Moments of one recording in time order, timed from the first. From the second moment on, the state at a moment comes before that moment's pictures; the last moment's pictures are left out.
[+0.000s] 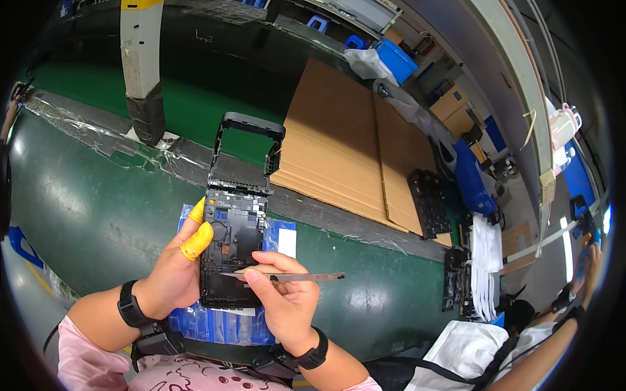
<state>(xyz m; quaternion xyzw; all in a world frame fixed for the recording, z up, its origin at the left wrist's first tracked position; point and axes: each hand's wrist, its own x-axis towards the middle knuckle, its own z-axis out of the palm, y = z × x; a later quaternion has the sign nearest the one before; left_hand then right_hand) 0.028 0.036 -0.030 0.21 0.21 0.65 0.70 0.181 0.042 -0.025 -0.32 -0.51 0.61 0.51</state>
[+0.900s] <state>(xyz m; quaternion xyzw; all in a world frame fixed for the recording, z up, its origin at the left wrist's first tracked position) -0.006 0.053 -0.017 0.27 0.18 0.77 0.56 0.182 0.072 -0.047 -0.42 -0.47 0.61 0.49</state>
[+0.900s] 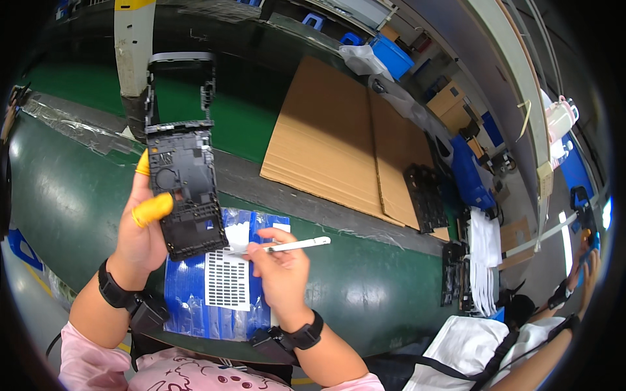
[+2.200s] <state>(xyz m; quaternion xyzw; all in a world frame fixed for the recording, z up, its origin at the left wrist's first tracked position) 0.021 0.038 -0.024 0.12 0.23 0.65 0.71 0.191 0.051 -0.010 -0.32 -0.48 0.61 0.54</state>
